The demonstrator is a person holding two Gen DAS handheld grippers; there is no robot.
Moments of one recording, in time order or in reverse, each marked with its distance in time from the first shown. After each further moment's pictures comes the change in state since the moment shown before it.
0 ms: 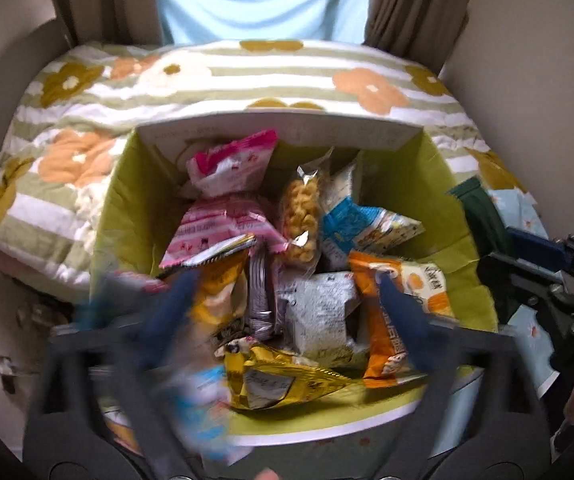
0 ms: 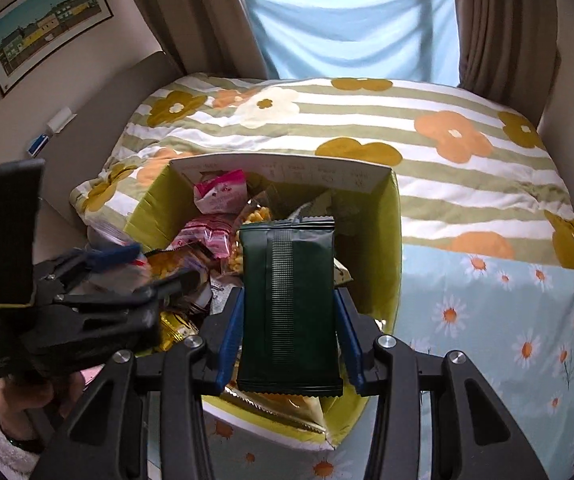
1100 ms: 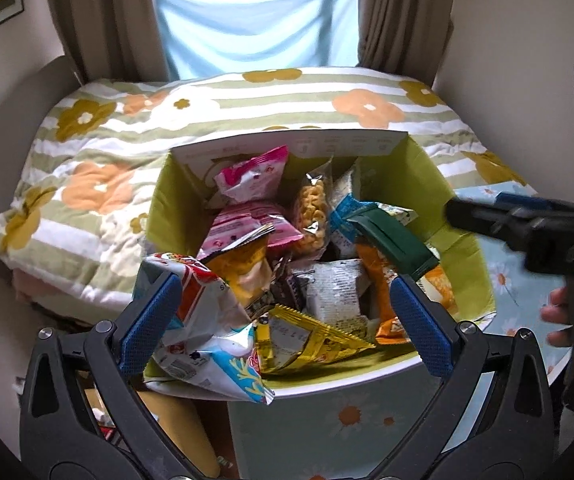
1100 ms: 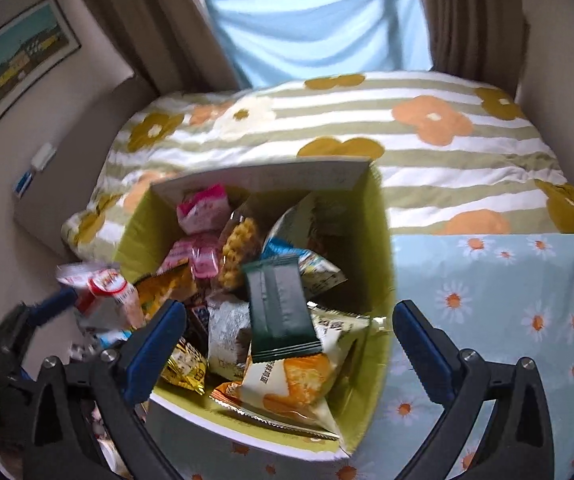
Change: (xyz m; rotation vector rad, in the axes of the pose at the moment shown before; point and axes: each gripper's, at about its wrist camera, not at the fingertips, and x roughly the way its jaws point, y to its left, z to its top) left arm -0.047 0.004 -0.030 0.064 -0.092 0.038; right arm -0.004 -0.006 -0.001 0.147 -0.047 -0.021
